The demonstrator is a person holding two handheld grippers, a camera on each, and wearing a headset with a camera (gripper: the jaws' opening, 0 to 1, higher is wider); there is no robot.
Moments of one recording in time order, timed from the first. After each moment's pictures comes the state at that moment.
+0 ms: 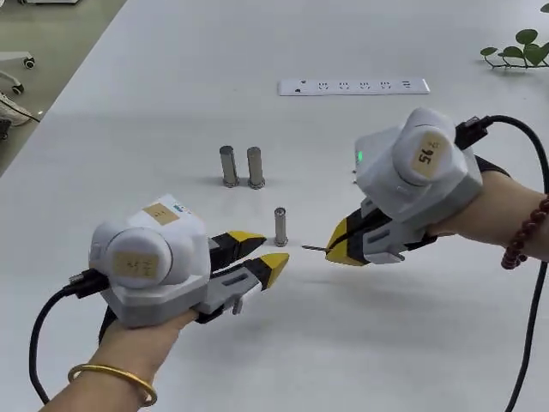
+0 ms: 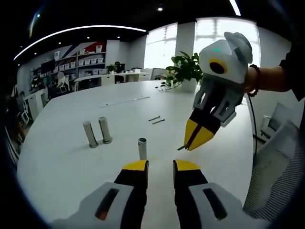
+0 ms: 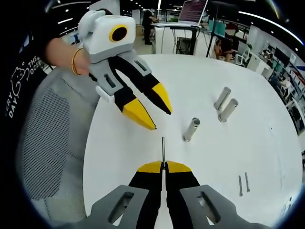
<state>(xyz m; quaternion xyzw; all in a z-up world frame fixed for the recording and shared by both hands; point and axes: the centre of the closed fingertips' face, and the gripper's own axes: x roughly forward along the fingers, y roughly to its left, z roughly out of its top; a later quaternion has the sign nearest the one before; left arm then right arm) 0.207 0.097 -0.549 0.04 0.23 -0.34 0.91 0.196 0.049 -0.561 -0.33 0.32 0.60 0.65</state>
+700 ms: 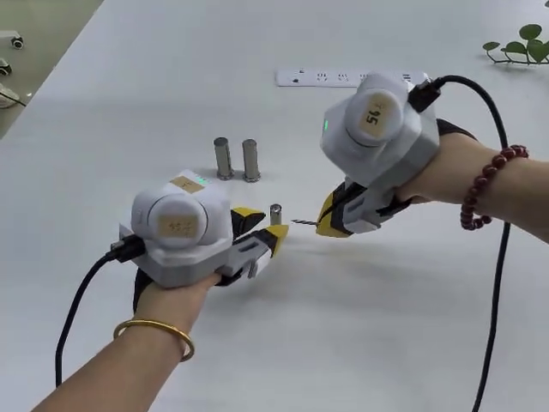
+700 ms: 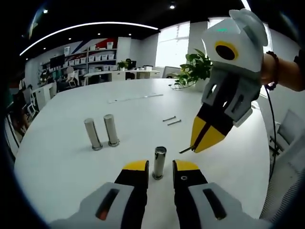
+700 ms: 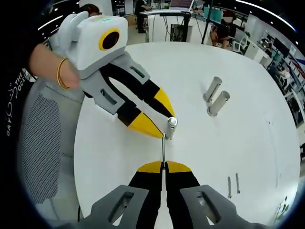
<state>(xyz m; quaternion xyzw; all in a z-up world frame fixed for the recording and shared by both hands) 0.252 0.094 -0.569 0.02 0.24 -0.30 0.92 0.230 0.050 -0.568 -0.36 0.37 0.57 0.64</state>
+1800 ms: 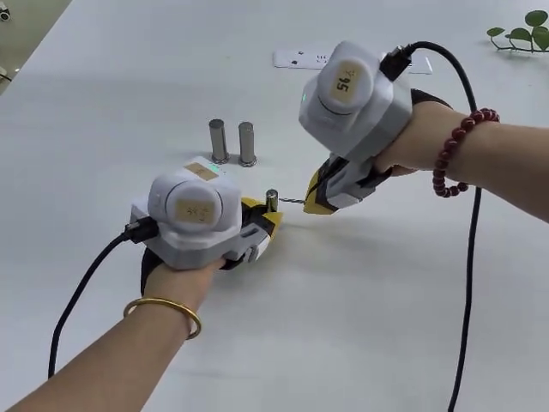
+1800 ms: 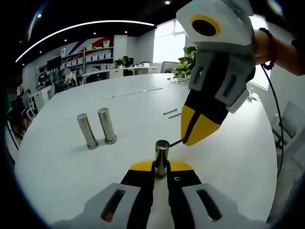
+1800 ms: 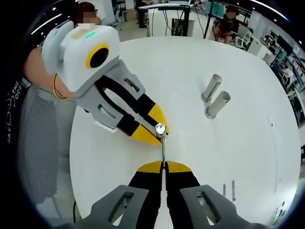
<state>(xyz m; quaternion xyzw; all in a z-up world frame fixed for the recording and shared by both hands) 0.257 0.090 -0.588 0.05 0.25 -0.31 0.92 0.244 0.059 -0.574 -0.37 0.39 0.57 0.62</state>
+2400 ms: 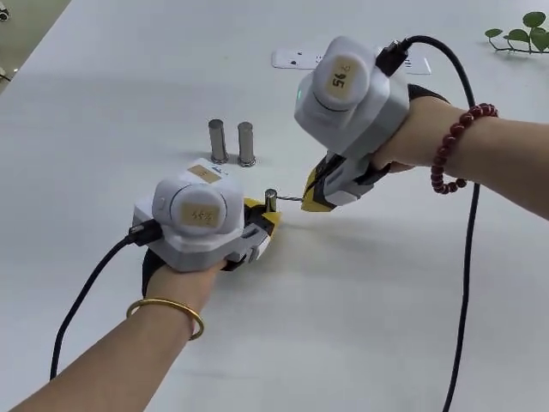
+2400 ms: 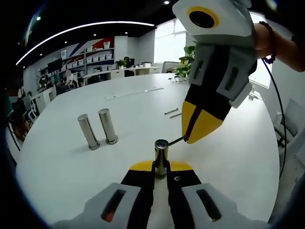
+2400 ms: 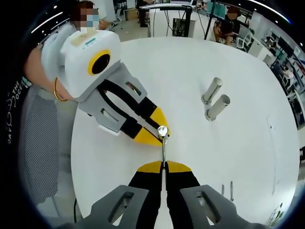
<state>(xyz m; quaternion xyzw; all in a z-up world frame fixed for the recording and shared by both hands) 0.259 0.090 -0.589 0.06 0.25 -0.30 0.92 0.243 0.062 -0.569 -0.37 0.39 0.57 0.62</state>
